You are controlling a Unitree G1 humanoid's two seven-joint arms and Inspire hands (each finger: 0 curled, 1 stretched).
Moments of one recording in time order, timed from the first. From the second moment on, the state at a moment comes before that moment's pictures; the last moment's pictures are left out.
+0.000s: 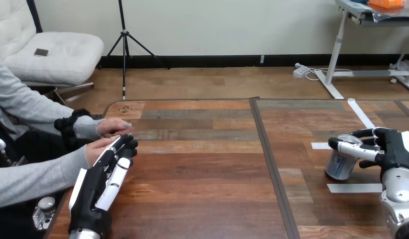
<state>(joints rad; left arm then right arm) -0.12 0.14 0.18 0.87 -0.17 -0.75 -0.33 -0.65 -0.44 -0.13 1.31 -0.14 -0.21 -0.21</state>
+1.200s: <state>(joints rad) -0.12 0.14 0.18 0.87 -0.17 -0.75 -0.32 -0.65 -0.44 -0.10 1.31 -0.16 -0.23 -0.19</state>
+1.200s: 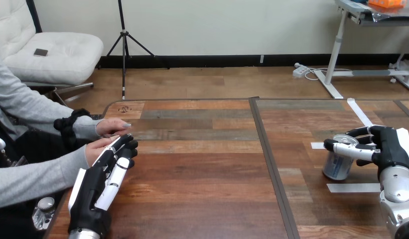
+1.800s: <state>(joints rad) -0.12 0.14 0.18 0.87 -0.17 -0.75 -0.33 -0.65 -0.44 -0.10 1.31 -0.15 -0.23 -0.12</state>
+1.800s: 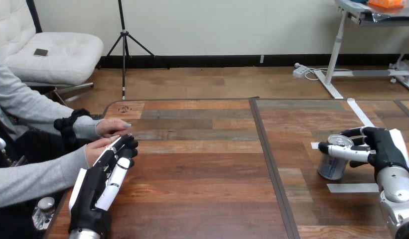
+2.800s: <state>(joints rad) -0.12 0.14 0.18 0.87 -0.17 -0.75 -0.32 -0.65 -0.44 -0.10 1.31 -0.13 -0.20 -0.04</state>
